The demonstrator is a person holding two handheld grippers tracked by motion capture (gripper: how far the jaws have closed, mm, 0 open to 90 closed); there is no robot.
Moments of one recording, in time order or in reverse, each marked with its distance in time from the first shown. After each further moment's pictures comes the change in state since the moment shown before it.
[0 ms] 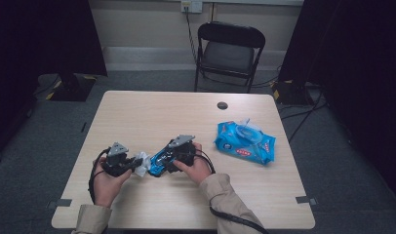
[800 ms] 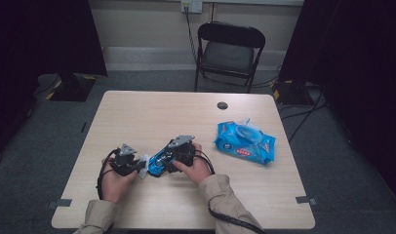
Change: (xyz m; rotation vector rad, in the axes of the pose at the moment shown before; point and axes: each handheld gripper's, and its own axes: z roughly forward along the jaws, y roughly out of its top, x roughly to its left) left arm -0.004 -0.006 0.026 0.101 0.019 0.053; right arm 0.002 0.000 0.000 0.003 -0.008 0.005
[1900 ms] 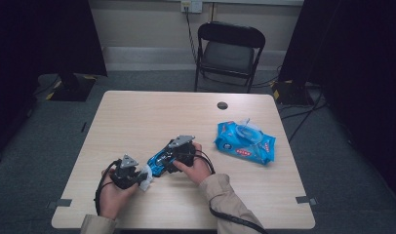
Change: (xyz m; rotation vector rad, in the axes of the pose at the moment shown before) left arm -0.031 -0.019 -0.021 0.042 -0.031 0.020; right arm -0.001 -0.001 0.000 -0.008 0.004 0.000
